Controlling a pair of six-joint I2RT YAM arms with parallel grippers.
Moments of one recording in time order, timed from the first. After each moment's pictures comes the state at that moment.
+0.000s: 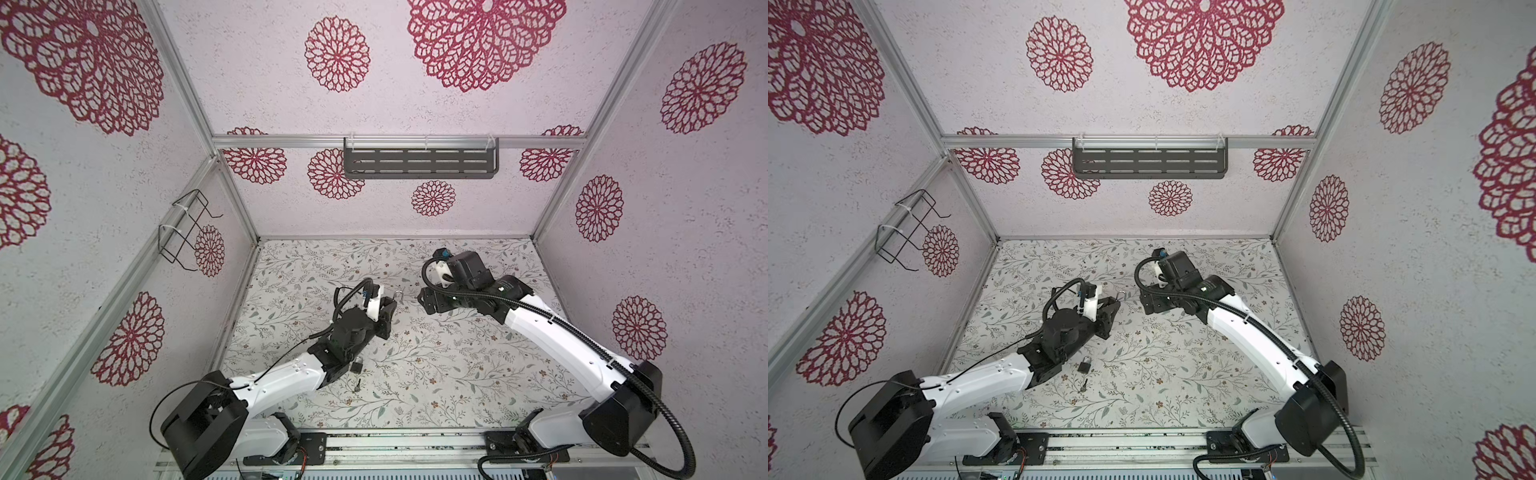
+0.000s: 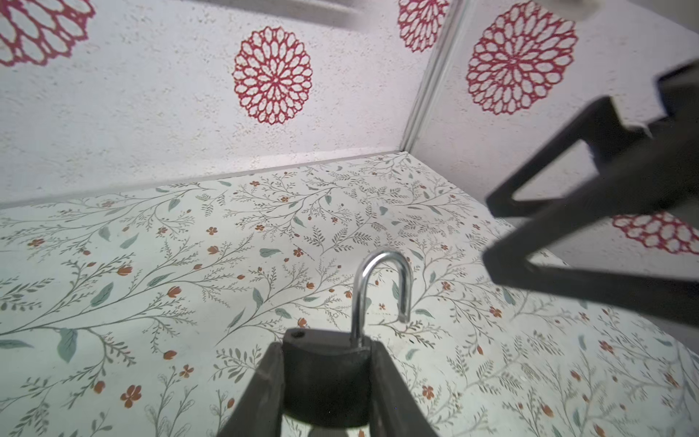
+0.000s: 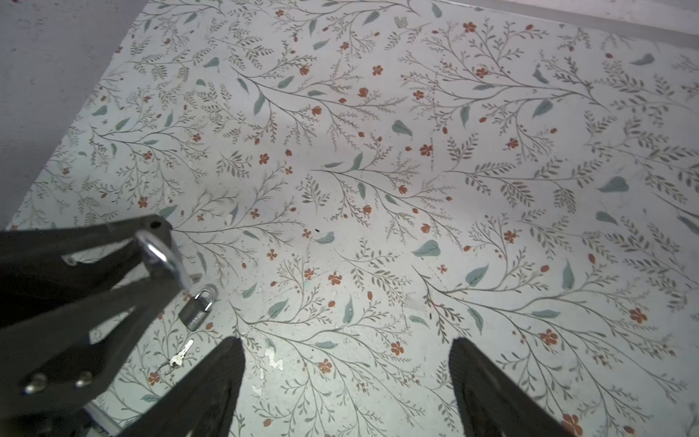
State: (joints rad) left arm -0.78 1.34 0.66 0.41 -0.24 -0.28; right arm 0.64 1.37 1.28 -0.74 0.02 0.28
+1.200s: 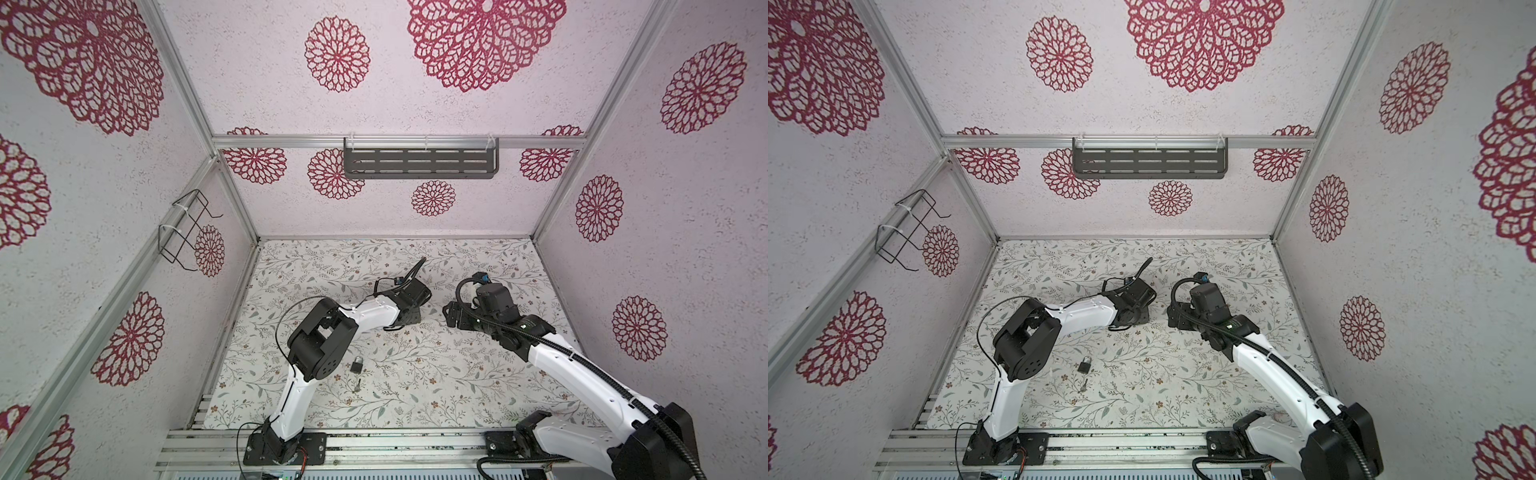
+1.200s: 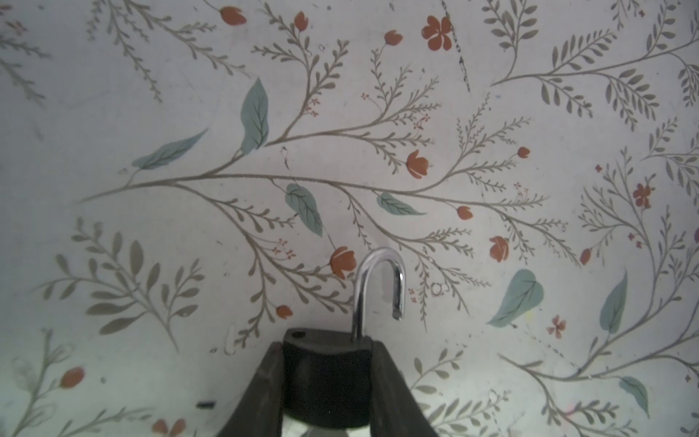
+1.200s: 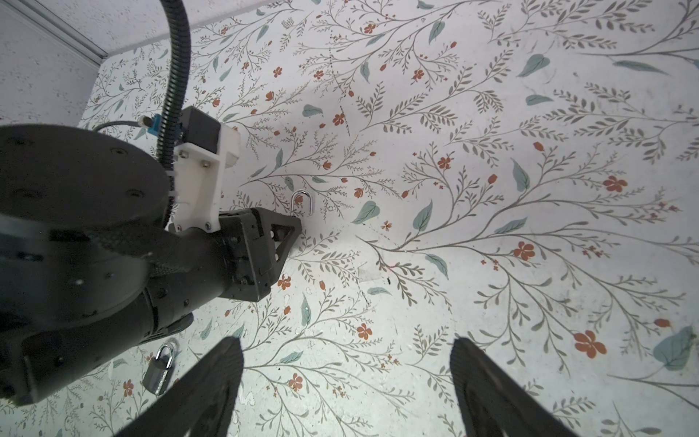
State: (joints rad) left arm -0.78 2.15 1.48 -0.43 -0.25 -0.82; right arm 0.52 1.13 0.86 -0.47 0.03 0.52
